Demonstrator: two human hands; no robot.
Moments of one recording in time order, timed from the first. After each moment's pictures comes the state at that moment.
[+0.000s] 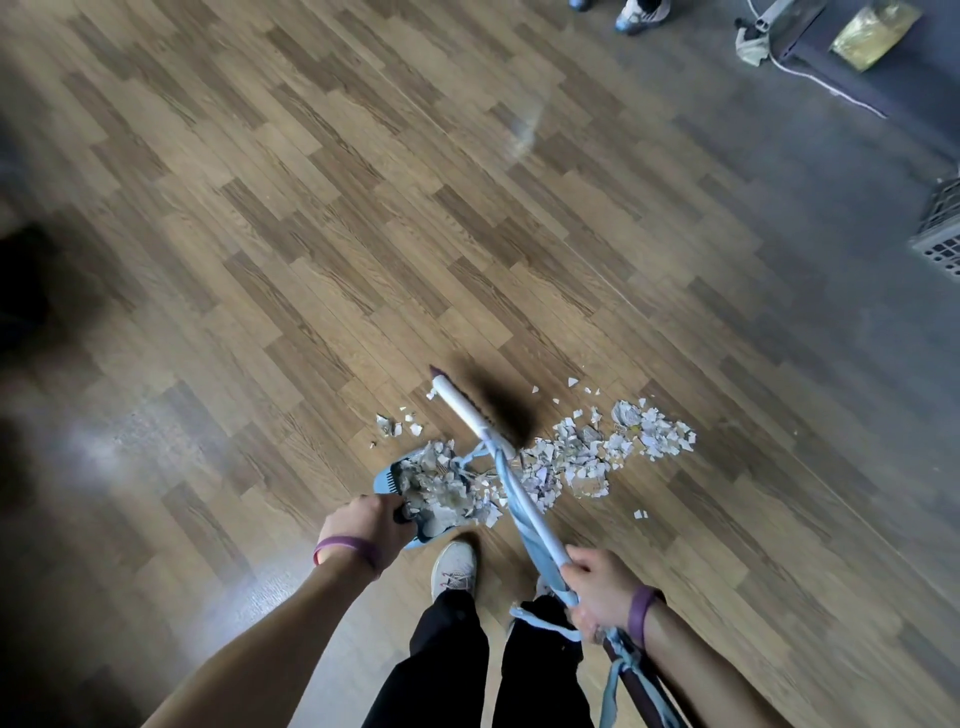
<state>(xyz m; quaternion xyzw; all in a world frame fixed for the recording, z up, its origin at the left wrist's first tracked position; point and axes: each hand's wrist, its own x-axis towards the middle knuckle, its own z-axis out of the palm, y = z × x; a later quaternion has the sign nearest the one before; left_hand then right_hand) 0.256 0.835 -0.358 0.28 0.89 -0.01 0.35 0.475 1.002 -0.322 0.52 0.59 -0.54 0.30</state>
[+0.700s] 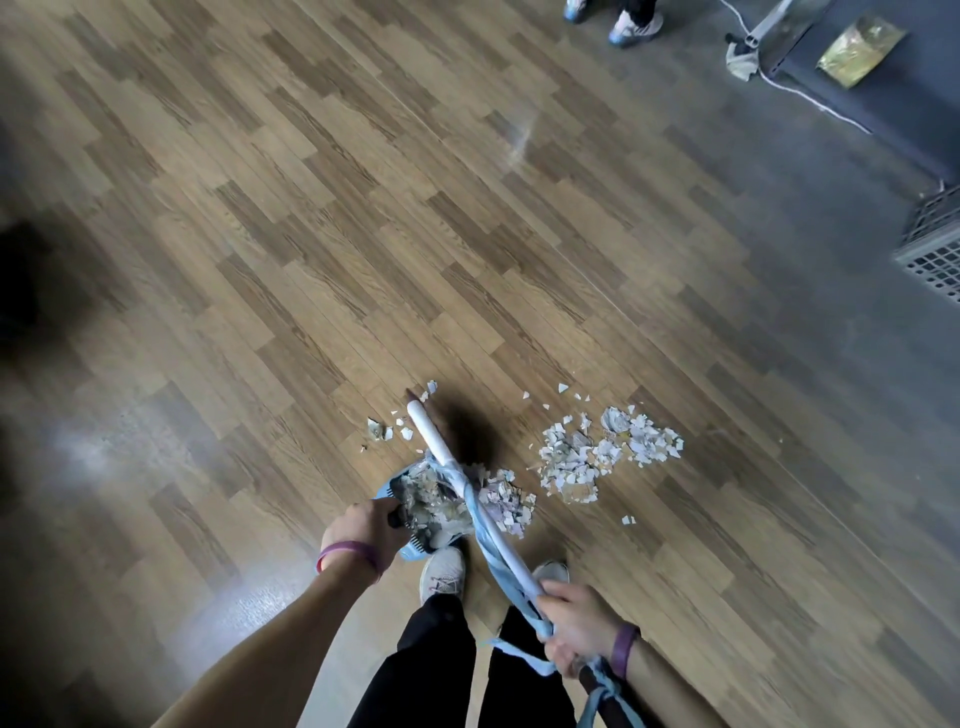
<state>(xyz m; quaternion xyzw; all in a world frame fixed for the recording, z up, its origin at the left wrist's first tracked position) 0.268 0.841 -0.366 0.22 0.90 0.05 0.38 0.491 0.983 -0.320 0.57 0.43 -0.64 0.28</state>
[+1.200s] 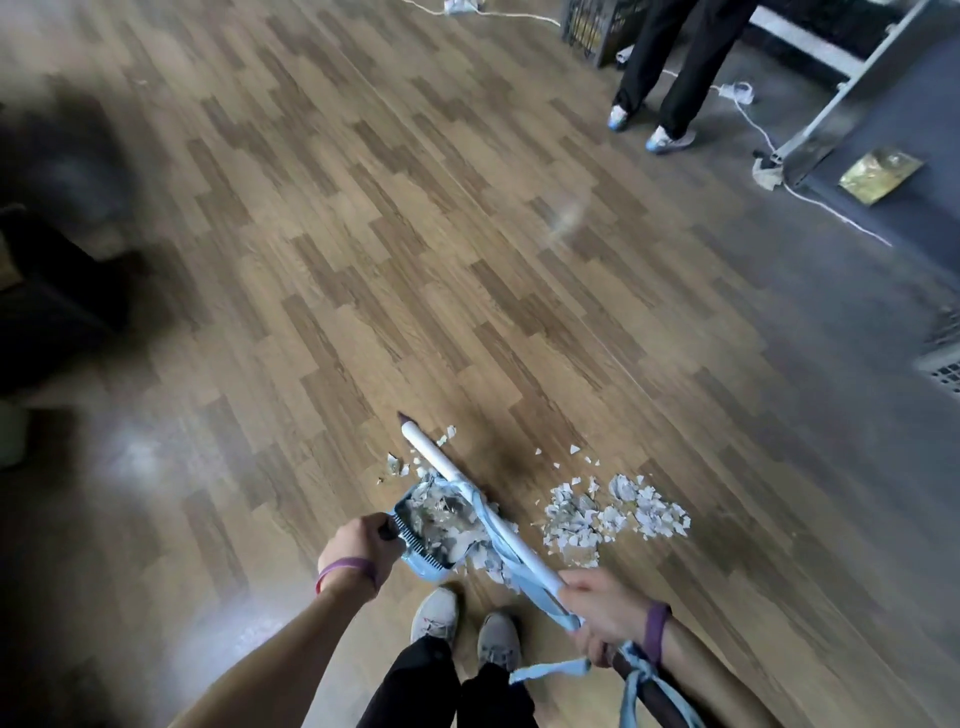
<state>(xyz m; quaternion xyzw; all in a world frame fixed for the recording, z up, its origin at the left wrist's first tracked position) 0.290 0.831 -0.300 0.06 0.93 0.17 0.33 0.471 1.040 -0.212 0.43 0.61 -0.57 0.35</state>
